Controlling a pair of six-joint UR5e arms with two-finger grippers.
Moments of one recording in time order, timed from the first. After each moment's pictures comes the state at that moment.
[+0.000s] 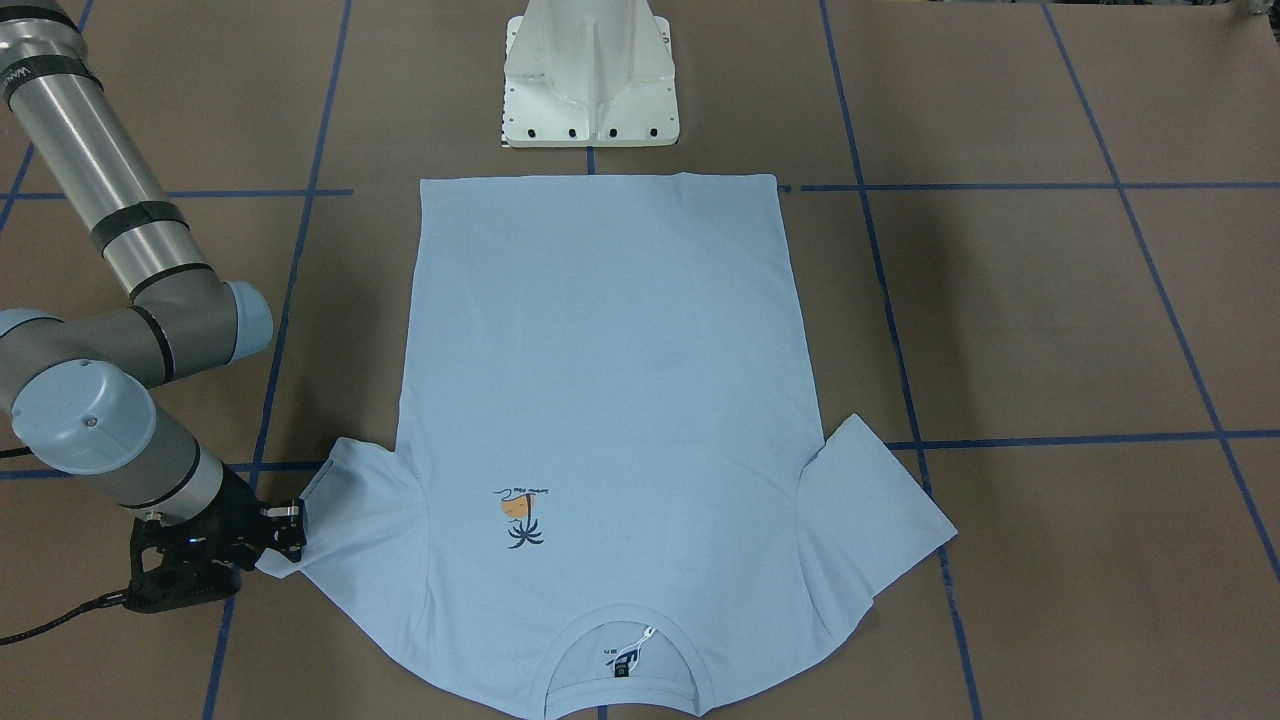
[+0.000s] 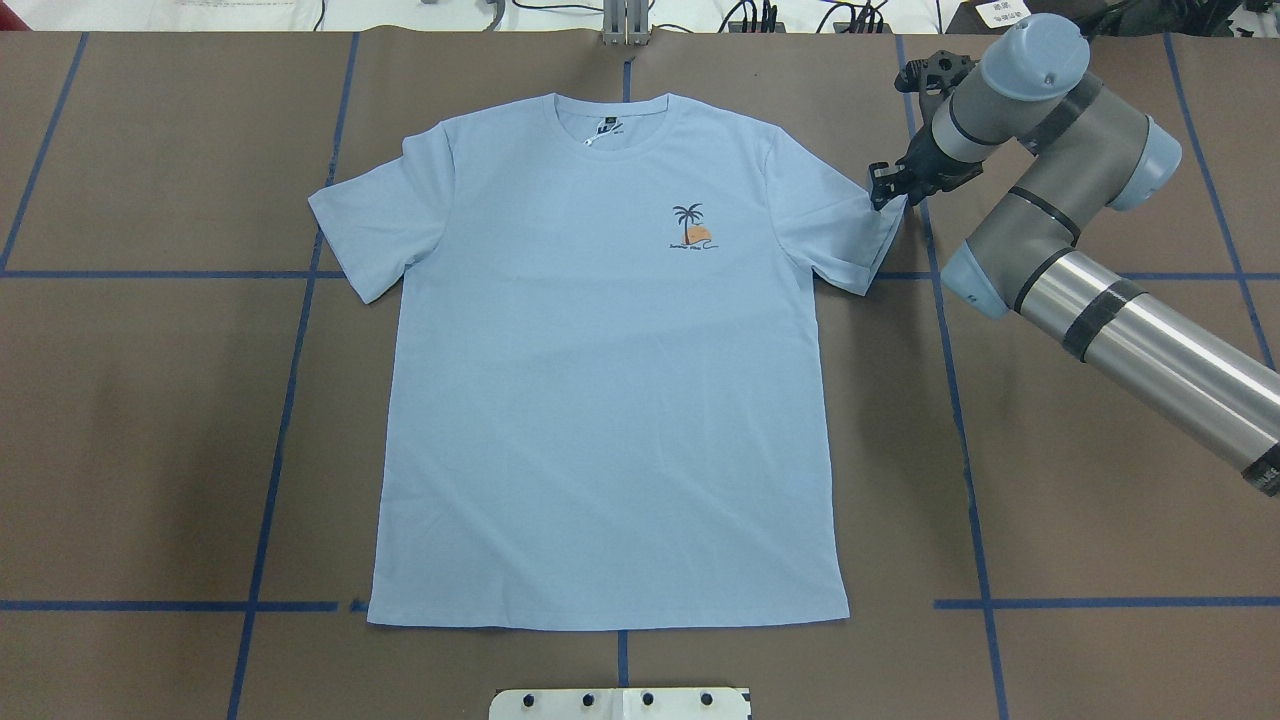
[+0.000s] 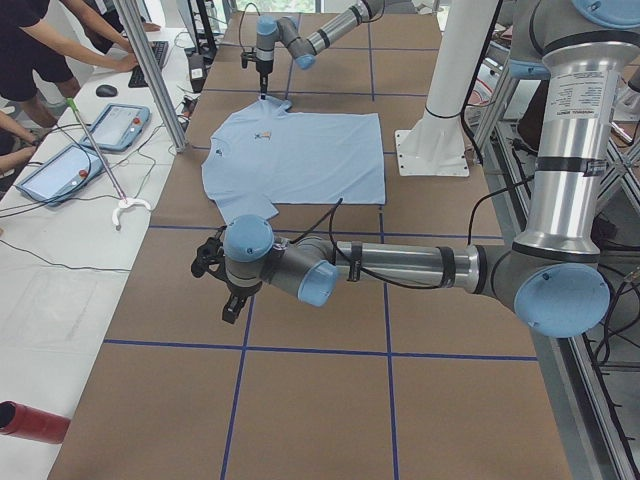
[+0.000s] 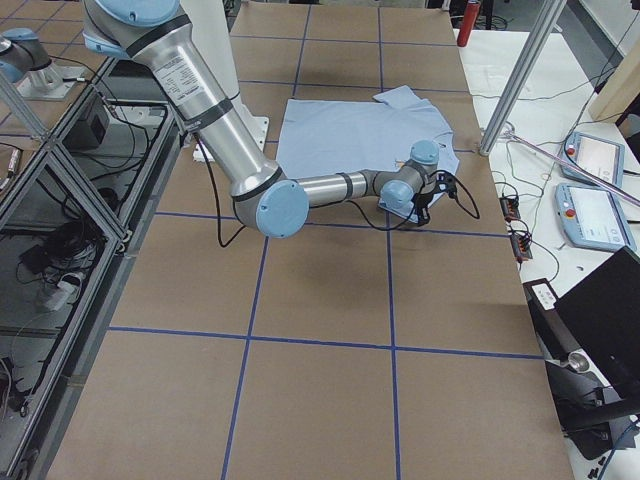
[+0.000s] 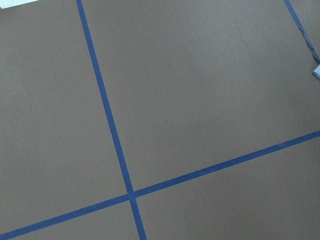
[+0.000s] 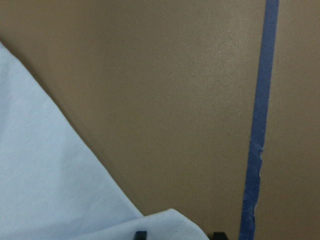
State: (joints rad) left arm -1.53 -1.63 -1.54 -1.98 -2.43 -0.04; right arm 0.94 -0.93 1.04 -0.97 2.07 0.74
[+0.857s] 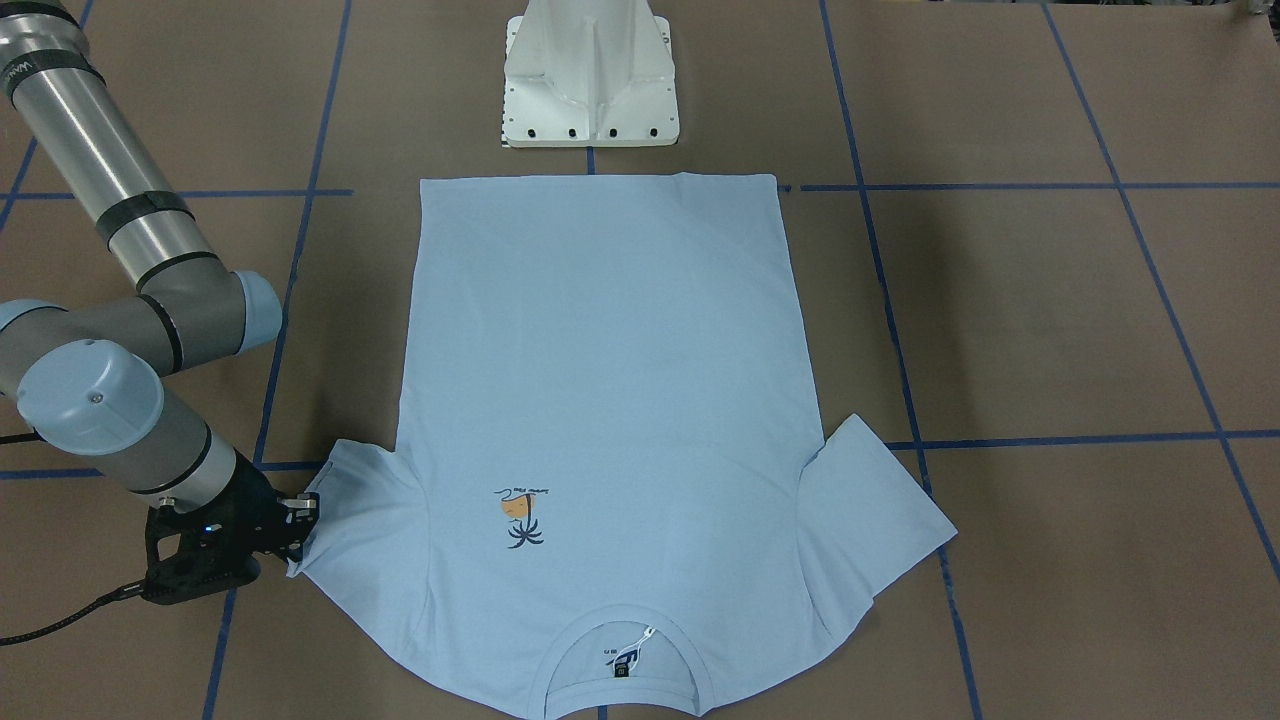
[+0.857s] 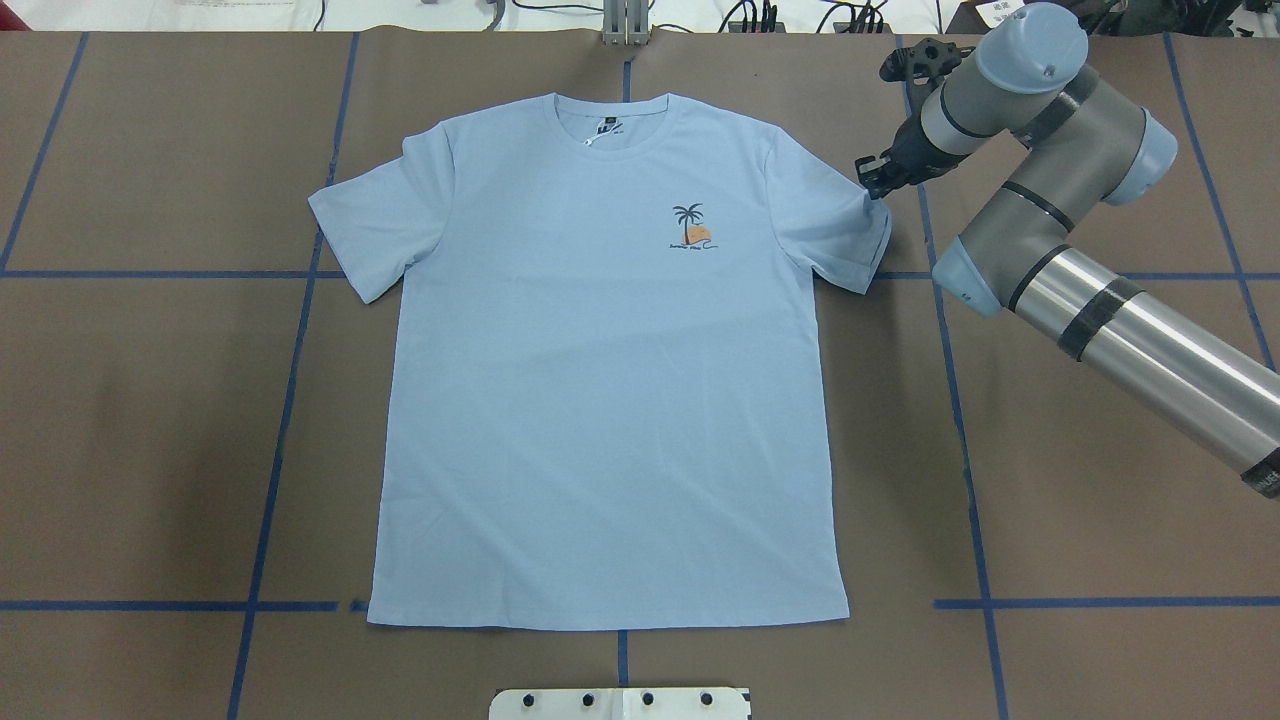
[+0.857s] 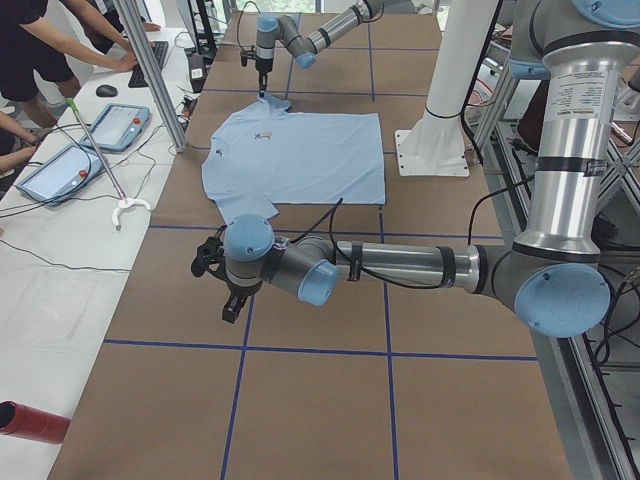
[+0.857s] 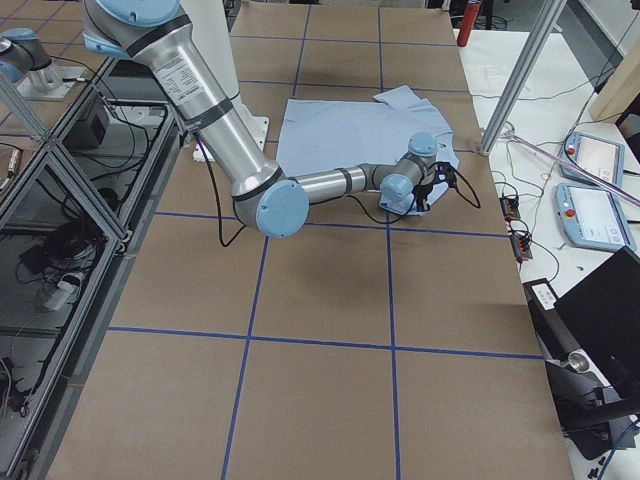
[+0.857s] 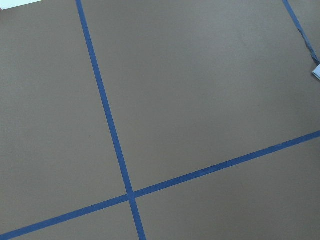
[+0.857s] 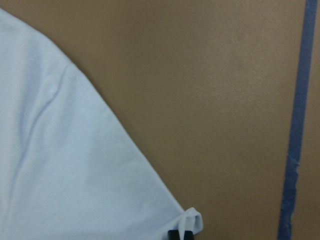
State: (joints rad) left arm -1.53 -1.63 -1.54 -1.98 -2.43 -0.04; right arm 0.94 -0.93 1.12 -0.95 2.09 0.73
